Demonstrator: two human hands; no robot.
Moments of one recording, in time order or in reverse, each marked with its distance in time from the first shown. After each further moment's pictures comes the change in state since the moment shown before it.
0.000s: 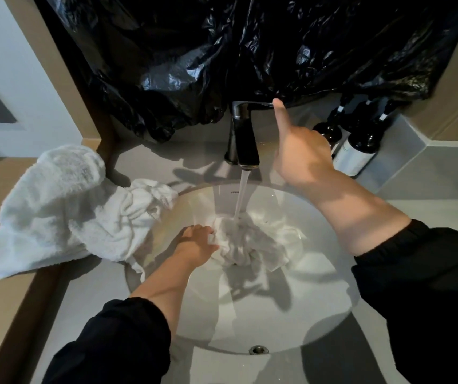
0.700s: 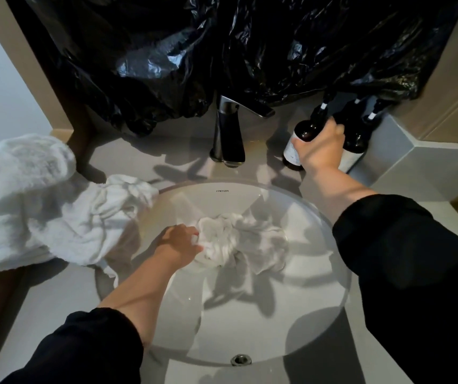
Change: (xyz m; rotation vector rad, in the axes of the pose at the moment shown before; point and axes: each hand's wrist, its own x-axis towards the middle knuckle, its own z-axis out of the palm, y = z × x) left_hand 0.002 0.008 -0.005 0.190 0.048 0.095; right_hand 0.069 0.093 0.096 0.542 0.295 0.500
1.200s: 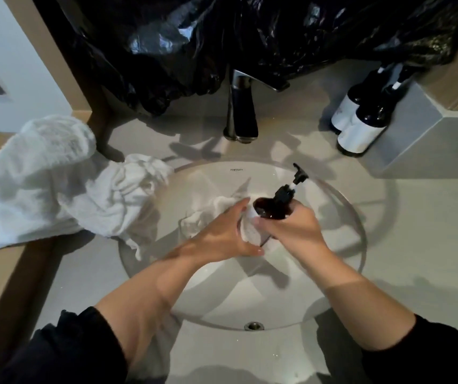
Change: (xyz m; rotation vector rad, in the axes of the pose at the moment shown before) left_hand -0.059 0.047 -0.017 -0.838 -0.098 0.258; right_hand -0.202 0.005 -0.034 0.437 -0.597 0.247
